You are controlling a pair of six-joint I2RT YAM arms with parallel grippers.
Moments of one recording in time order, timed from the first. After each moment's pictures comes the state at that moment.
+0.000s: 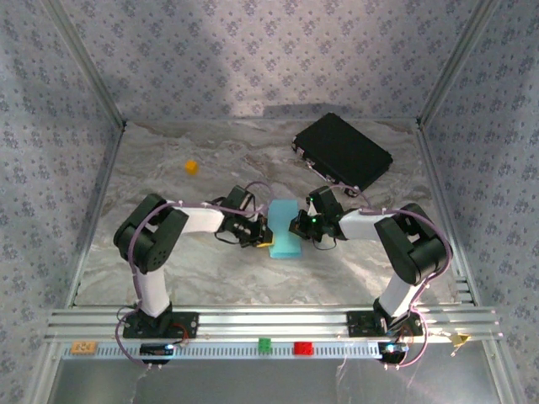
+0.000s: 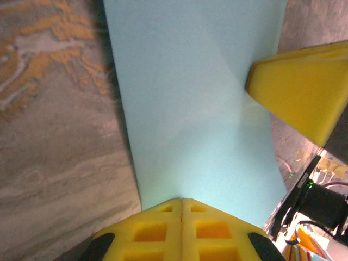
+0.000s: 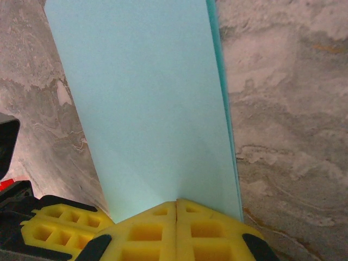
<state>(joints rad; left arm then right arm) -0.64 1.85 0.89 -0.14 0.68 -0.70 0.52 1.69 0.71 0.05 -0.42 0.88</state>
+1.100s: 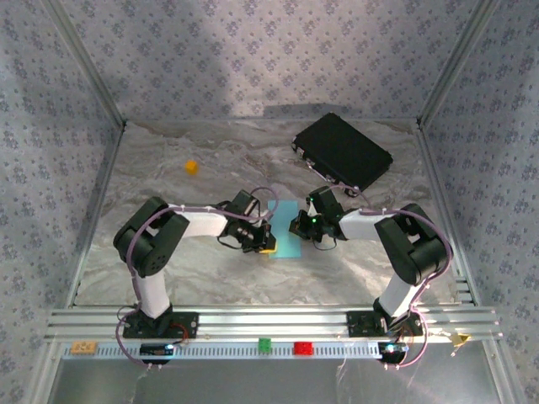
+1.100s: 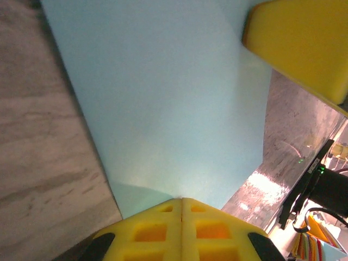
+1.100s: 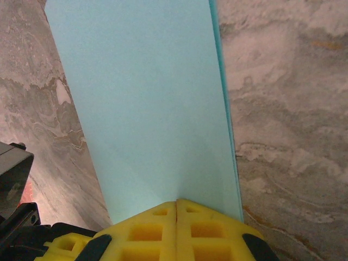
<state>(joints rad) -0.71 1.83 0.88 -0.17 0.66 -0.70 0.52 1.69 0.71 0.05 -0.42 0.88</state>
